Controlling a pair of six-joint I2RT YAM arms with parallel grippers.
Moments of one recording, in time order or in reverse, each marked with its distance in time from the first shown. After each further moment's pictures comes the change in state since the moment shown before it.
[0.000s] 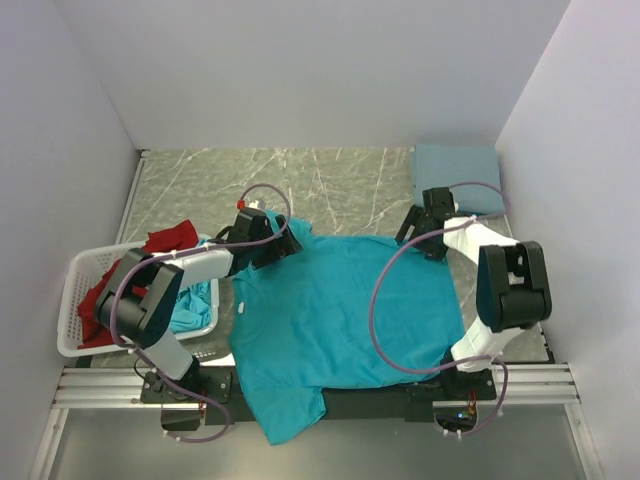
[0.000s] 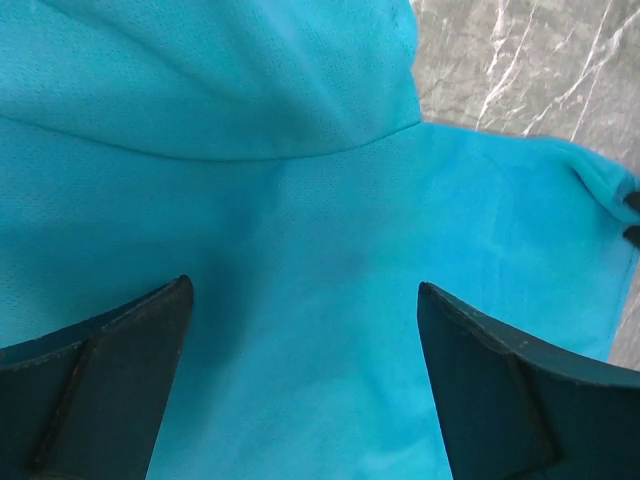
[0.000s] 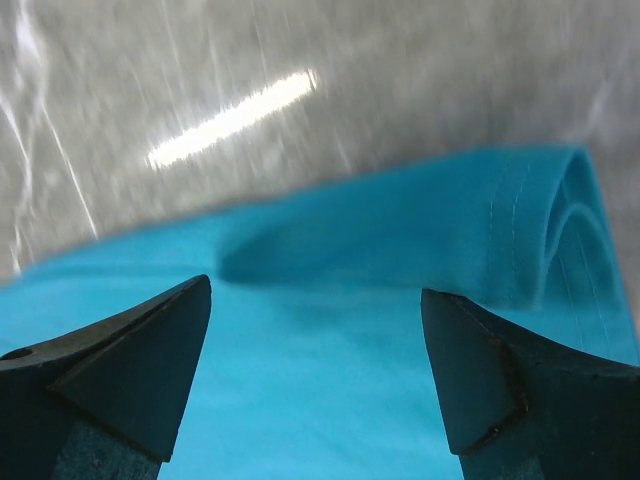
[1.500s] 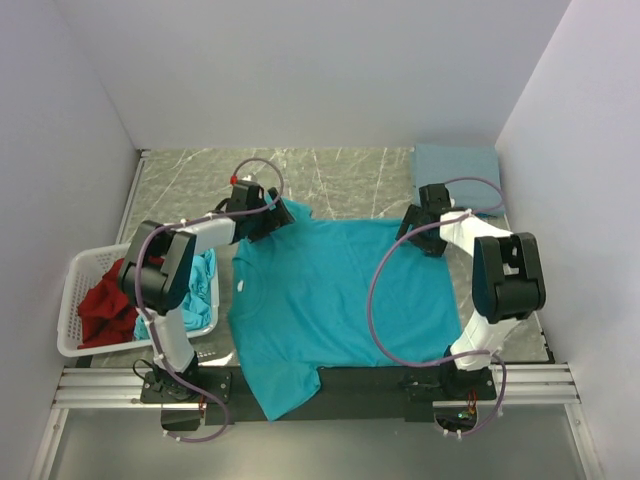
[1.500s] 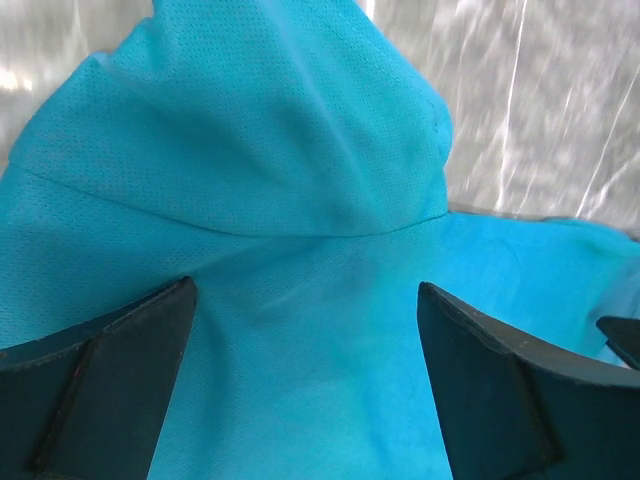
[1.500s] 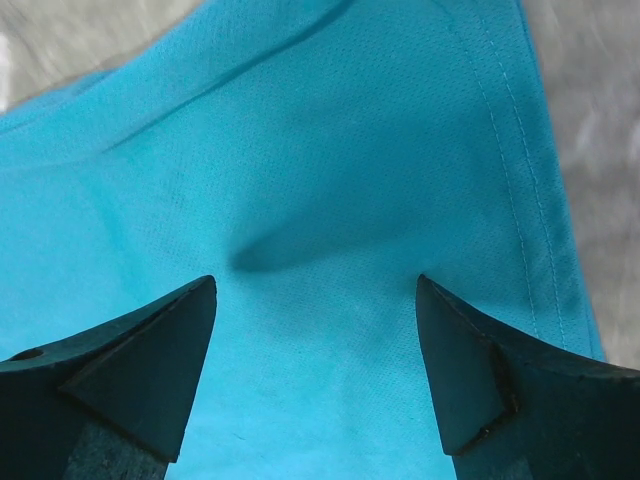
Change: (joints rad) left arm 0.121 0.210 0.253 -0.043 -0.004 0.032; right arm 0.011 0.067 0.053 -0.018 0.041 -0.053
